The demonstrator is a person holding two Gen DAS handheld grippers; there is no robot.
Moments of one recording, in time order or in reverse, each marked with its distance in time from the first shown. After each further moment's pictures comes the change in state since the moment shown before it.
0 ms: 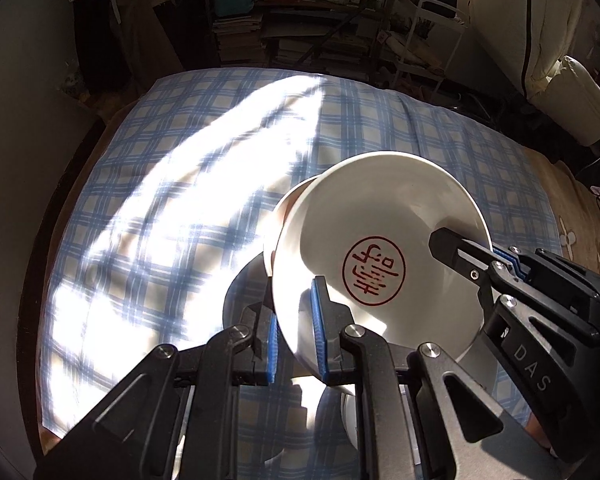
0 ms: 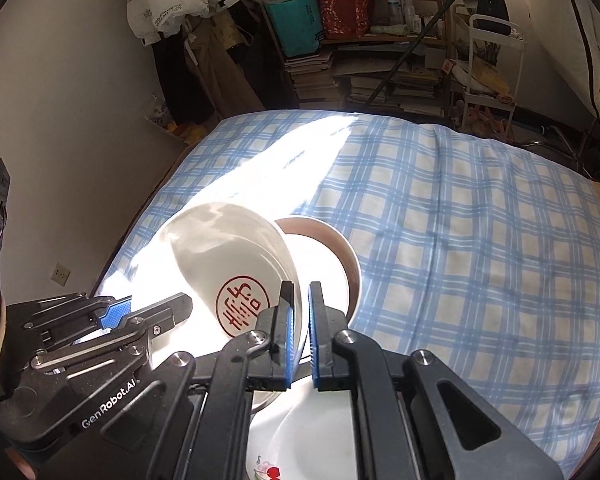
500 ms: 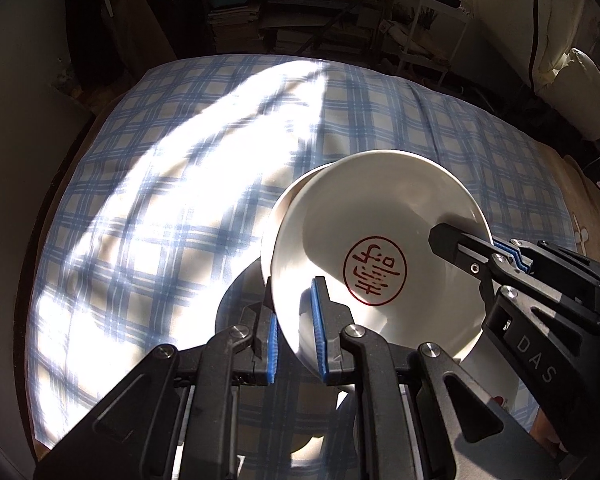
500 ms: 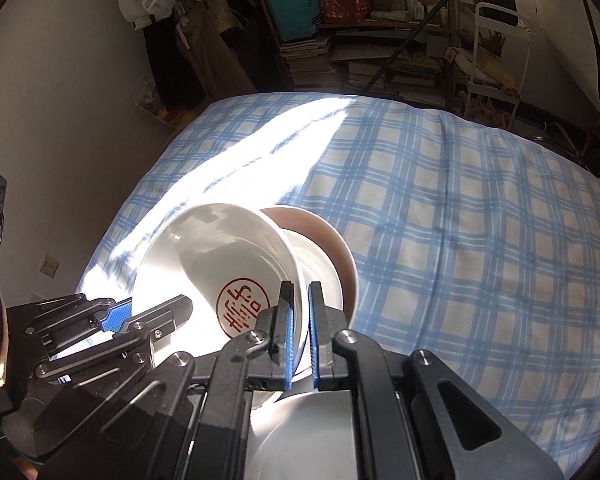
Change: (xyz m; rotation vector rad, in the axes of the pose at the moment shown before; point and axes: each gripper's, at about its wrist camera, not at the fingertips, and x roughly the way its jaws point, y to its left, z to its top) left arm 0.042 0.002 0.001 0.012 0.017 -0.003; right arm 0.038 -0.009 0.002 0.002 0.045 -0.015
